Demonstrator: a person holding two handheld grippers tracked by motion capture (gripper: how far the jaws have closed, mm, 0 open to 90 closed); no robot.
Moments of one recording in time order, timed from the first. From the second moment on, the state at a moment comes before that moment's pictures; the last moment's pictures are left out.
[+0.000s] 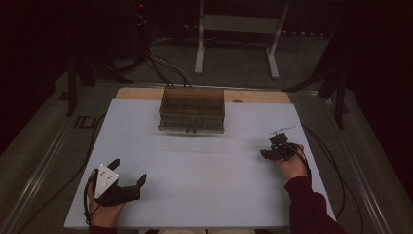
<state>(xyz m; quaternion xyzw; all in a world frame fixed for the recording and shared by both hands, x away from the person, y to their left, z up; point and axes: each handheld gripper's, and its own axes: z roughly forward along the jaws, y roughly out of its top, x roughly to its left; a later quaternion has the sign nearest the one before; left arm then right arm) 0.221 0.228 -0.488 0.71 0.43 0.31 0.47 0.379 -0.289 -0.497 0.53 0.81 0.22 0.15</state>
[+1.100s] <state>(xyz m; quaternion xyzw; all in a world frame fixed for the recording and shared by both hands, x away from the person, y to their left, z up) 0.222 0.225 -0.489 0.71 0.42 0.31 0.47 0.380 -0.288 -0.497 0.52 0.82 0.20 0.13</state>
